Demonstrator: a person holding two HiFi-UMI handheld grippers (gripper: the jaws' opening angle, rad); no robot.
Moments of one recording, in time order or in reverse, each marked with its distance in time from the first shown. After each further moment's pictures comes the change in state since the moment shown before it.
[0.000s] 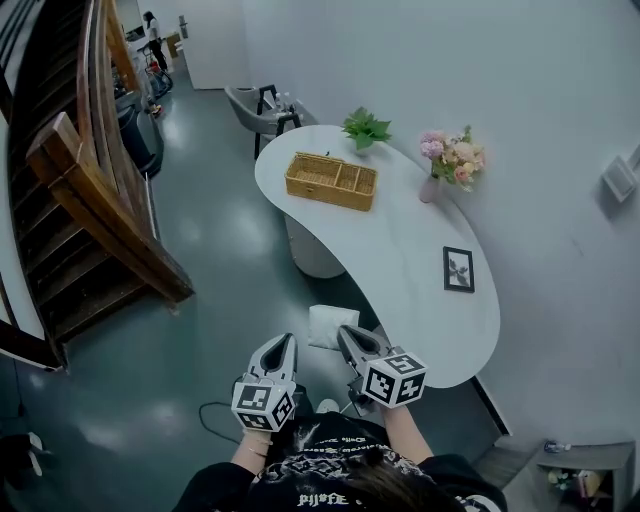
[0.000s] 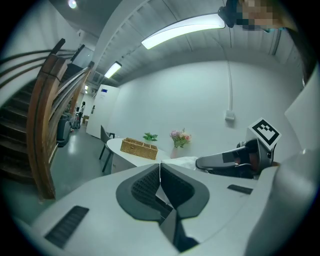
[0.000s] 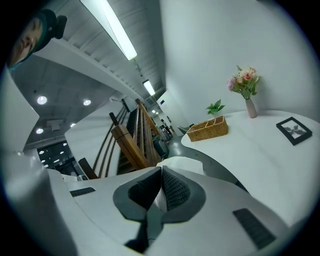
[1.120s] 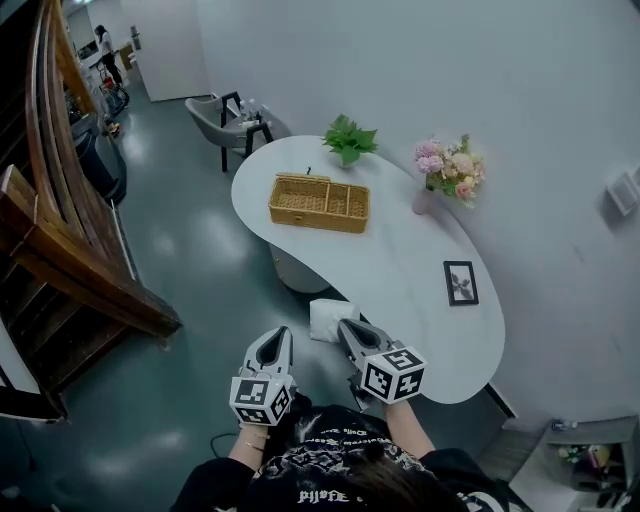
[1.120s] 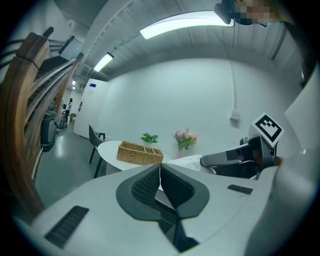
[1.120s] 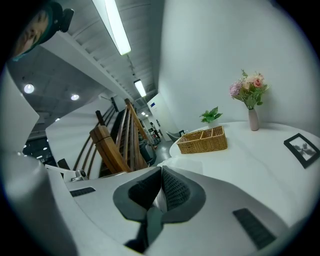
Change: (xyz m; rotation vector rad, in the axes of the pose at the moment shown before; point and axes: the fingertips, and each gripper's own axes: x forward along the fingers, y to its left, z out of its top) left arm 0.124 0.105 0.062 0.050 0.034 -0.123; right arm 0.125 -0.038 0.081 -0.034 -0.051 -0.158
